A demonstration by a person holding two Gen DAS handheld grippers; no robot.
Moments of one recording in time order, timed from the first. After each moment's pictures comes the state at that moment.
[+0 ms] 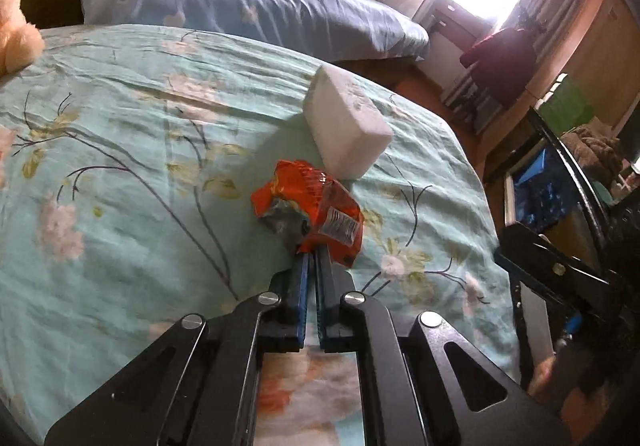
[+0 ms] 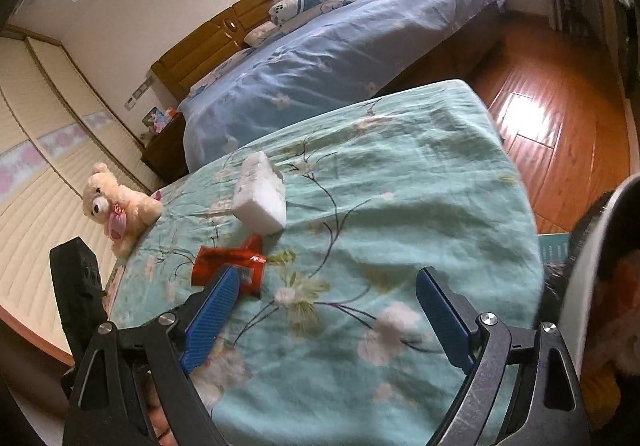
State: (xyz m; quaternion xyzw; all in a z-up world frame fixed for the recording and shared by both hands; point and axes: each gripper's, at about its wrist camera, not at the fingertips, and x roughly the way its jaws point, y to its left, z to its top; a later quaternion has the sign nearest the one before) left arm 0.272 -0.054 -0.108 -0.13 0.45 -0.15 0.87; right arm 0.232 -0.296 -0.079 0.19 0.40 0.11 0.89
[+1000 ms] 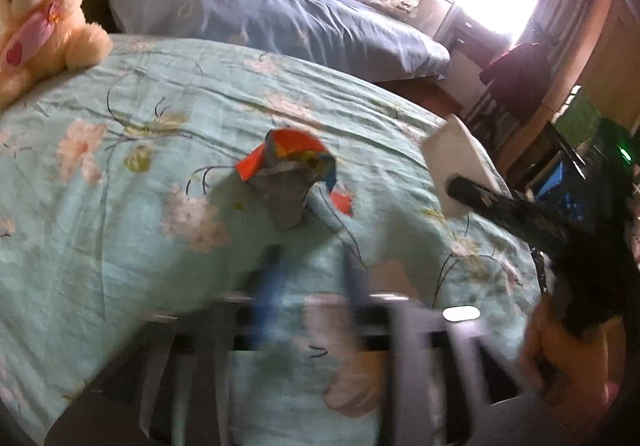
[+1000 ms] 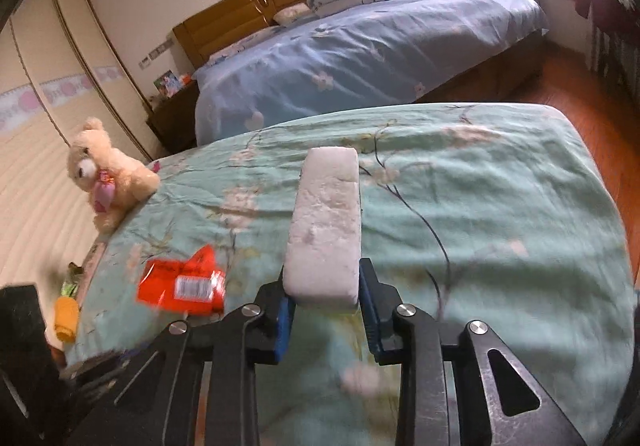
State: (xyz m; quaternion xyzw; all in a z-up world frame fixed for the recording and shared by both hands) left arm 0.246 0.008 -0.102 -0.12 0.42 -0.10 0.89; right arm 0.276 -0.223 -0.093 0.11 0.40 0.14 0.90
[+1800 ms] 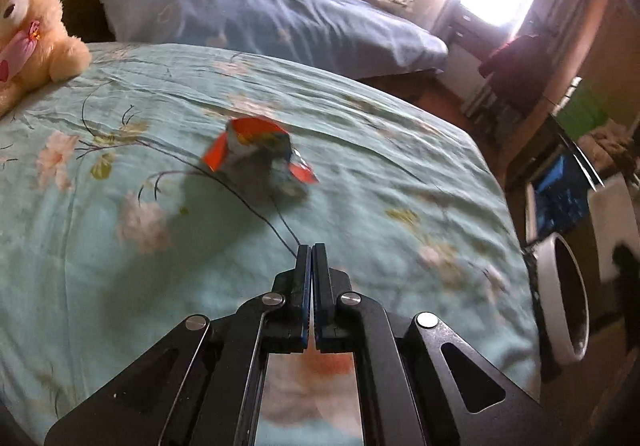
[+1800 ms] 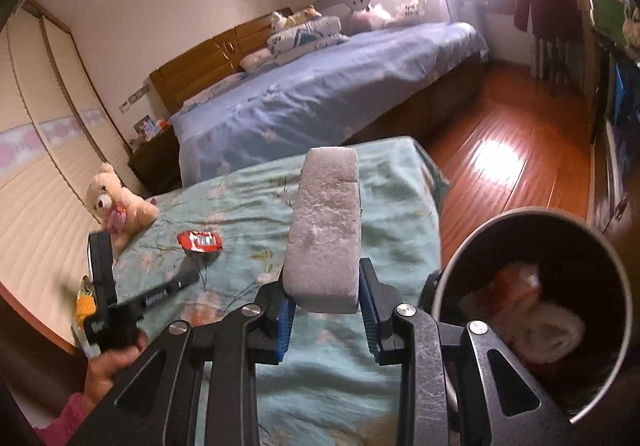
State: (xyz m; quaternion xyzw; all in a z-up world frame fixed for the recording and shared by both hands) left arm 0.247 -0.027 -0.094 -0.11 0.43 -0.11 0.89; right arm 0.155 -0.331 -0.007 0.13 0.34 0.07 0.93
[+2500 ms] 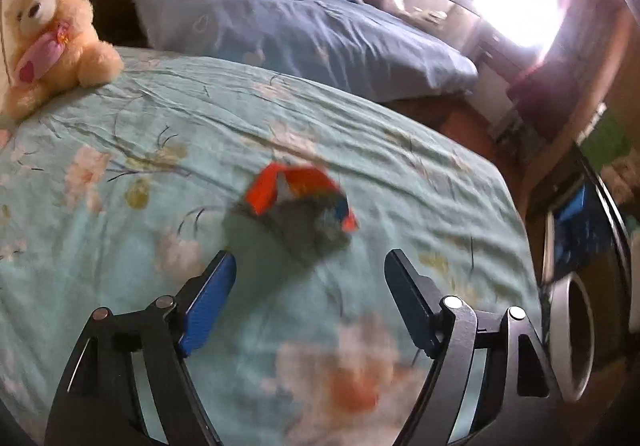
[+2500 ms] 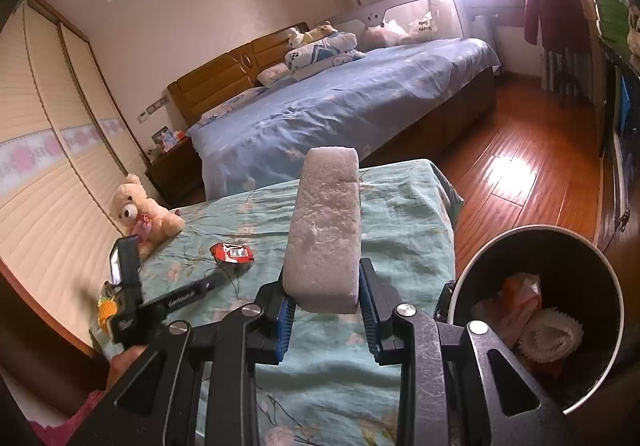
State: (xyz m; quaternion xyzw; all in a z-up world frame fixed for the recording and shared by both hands) left arm 0.282 -0.010 -0.086 -0.14 0.42 -0.05 0.89; right arm 0.136 -0.324 0.015 0.14 0.32 0.09 0.93
